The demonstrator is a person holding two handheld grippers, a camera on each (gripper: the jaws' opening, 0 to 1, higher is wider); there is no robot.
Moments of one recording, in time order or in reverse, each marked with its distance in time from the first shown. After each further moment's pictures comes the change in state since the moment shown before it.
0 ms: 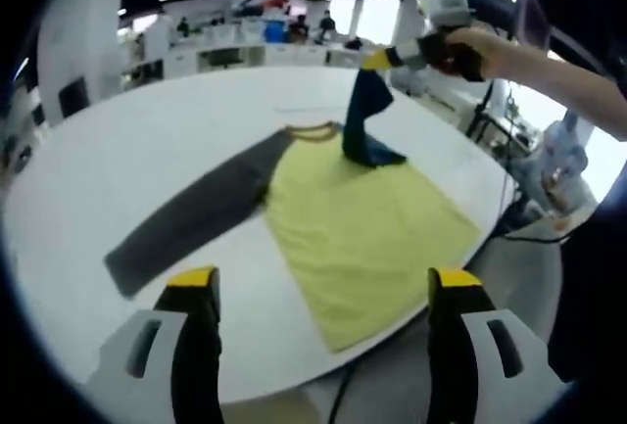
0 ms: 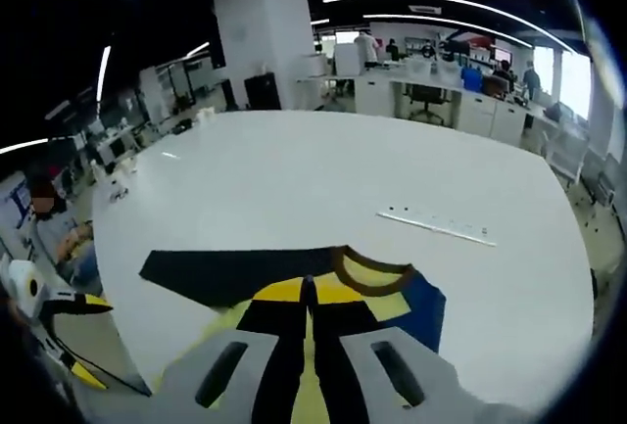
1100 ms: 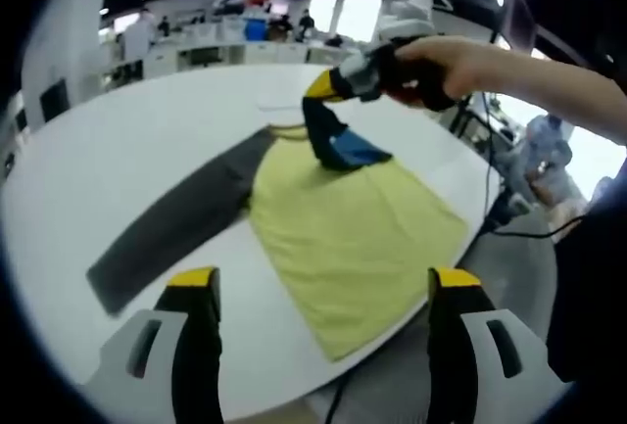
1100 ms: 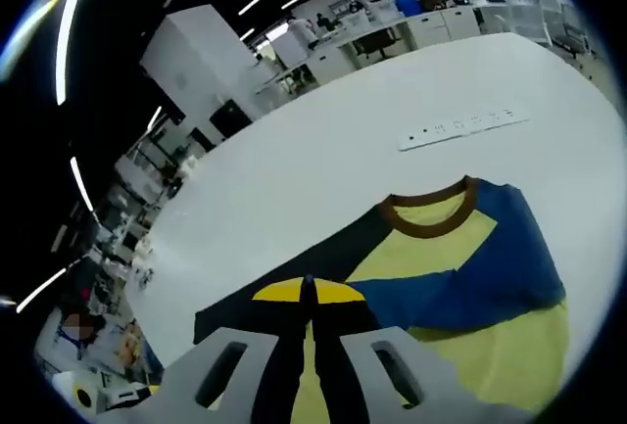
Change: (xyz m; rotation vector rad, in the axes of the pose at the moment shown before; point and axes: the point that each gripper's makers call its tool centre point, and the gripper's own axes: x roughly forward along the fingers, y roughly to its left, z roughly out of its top) left arm 0.017 -0.003 0.002 0.025 0.011 -0.097; right arm 0.064 0.051 -0.036 0.519 -0.002 0.042
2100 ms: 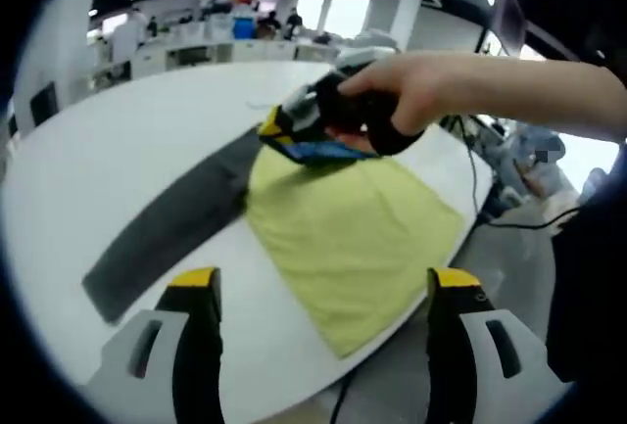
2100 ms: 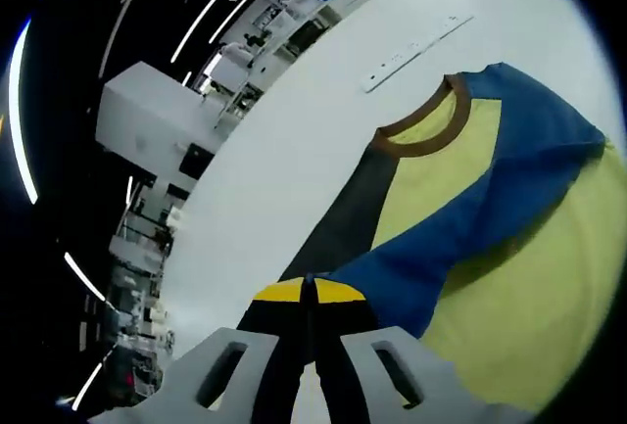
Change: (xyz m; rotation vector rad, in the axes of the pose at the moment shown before) left arm -0.002 0.008 -0.004 0.021 0.010 -0.045; right arm 0.057 0.016 -0.053 0.363 -0.060 -0.072
